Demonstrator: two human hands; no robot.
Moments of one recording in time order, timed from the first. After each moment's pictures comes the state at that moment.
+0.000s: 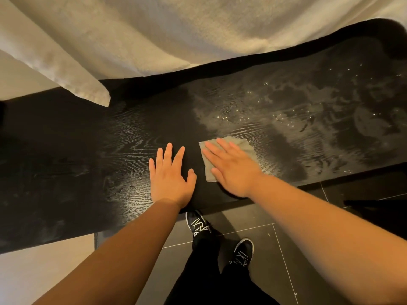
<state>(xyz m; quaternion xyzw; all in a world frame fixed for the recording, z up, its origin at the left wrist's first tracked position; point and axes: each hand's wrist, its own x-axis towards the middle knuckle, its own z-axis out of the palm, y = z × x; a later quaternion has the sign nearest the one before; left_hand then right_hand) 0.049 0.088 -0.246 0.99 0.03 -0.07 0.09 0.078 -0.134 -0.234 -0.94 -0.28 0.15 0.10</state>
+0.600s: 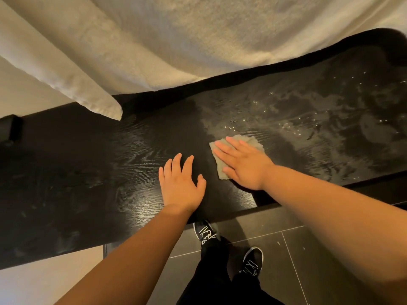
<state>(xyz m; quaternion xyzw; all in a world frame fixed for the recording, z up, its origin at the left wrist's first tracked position) 0.059 0.088 -0.238 0.99 0.03 -0.06 0.10 0.116 -0.149 -0.237 -0.94 -0.30 0.15 0.07</state>
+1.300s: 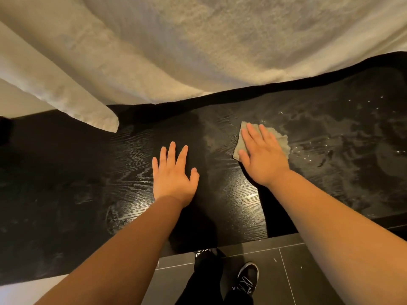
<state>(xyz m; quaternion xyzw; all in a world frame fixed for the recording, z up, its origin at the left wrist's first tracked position) 0.139 0.100 -0.248 0.99 0.03 -0.06 0.09 0.187 -0.167 -0.243 -0.99 -0.09 0.10 0.07</state>
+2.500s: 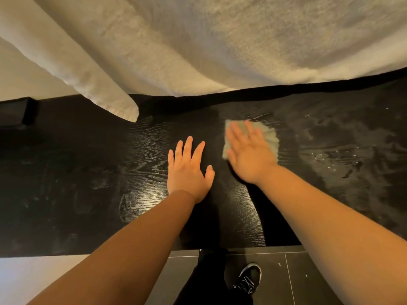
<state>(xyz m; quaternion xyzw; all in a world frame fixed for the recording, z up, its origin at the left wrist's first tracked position) 0.141 0.100 -0.249 1.00 0.03 -0.06 0.06 0.207 -0.096 -0.230 -0.97 -0.20 0.14 0.07</state>
